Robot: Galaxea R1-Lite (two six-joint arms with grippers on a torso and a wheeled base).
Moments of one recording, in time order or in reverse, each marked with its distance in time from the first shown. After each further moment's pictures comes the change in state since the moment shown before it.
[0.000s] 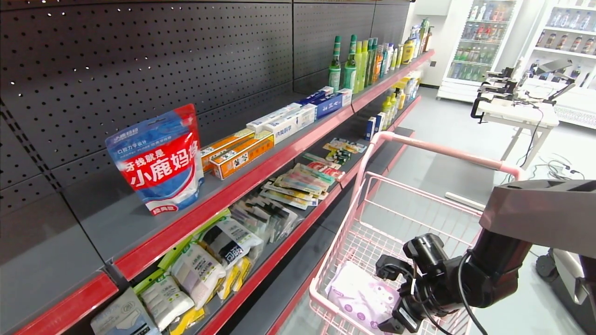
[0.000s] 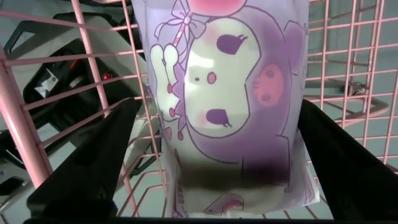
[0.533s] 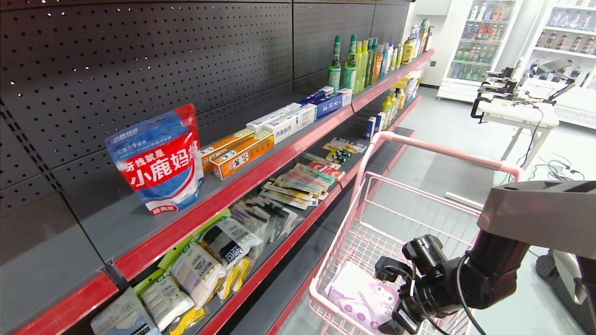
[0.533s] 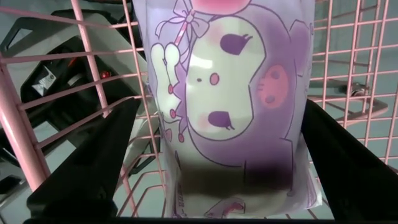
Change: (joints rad) left arm 0.000 0.000 0.000 0.000 0.000 0.000; right arm 0.006 0.008 0.003 -0.004 -0.004 -0.004
